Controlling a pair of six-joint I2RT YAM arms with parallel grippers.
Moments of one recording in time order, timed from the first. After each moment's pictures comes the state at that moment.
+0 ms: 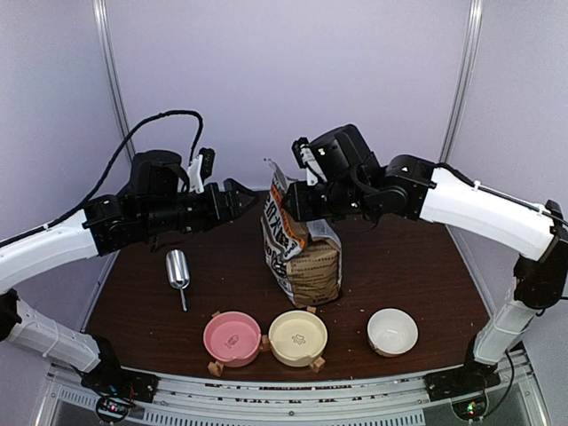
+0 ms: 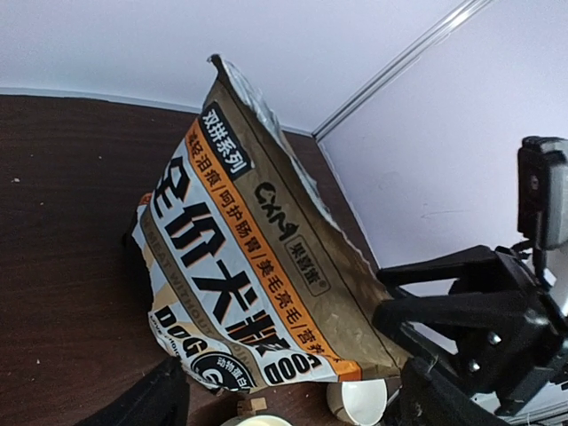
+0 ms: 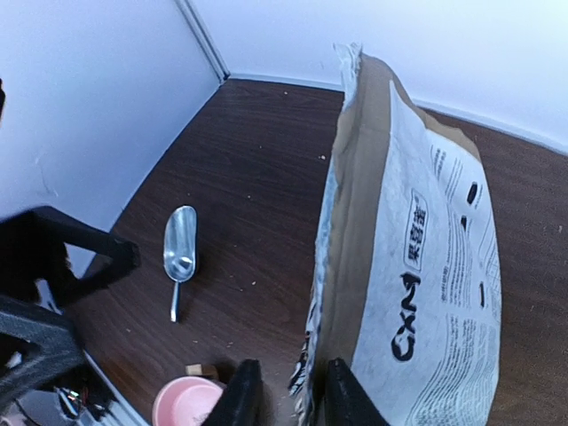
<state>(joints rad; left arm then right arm) -0.87 1.21 1.12 -0.23 -0.03 -0.75 1.03 1.68 1.71 -0.62 0.25 0.50</state>
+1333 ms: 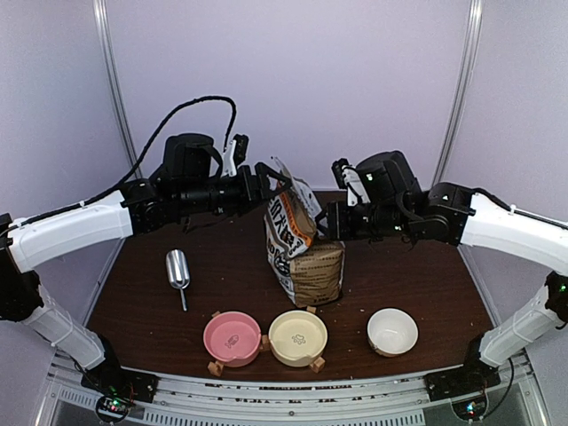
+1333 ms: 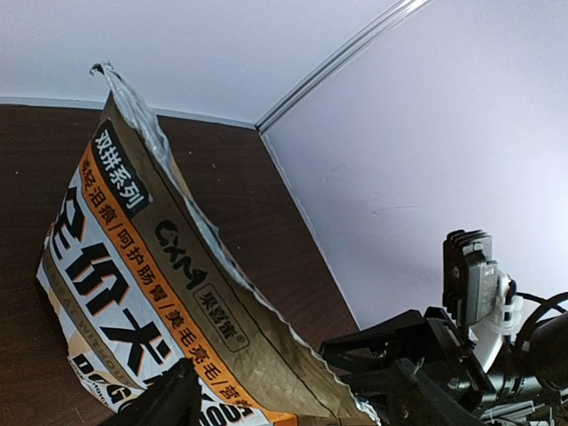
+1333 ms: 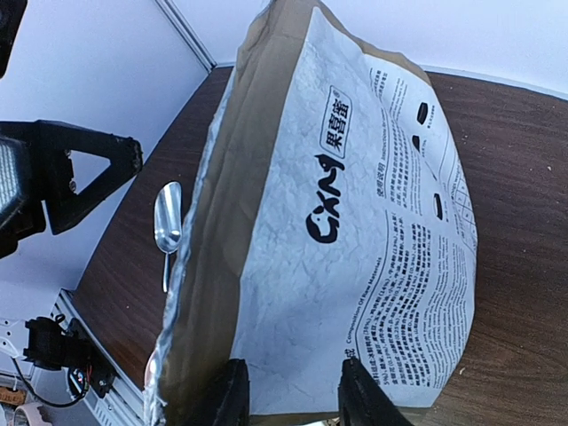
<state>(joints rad) -0.87 1.46 1.30 -0.11 0.13 -0.79 0.97 1.39 1.31 -0.49 0.18 0.58</state>
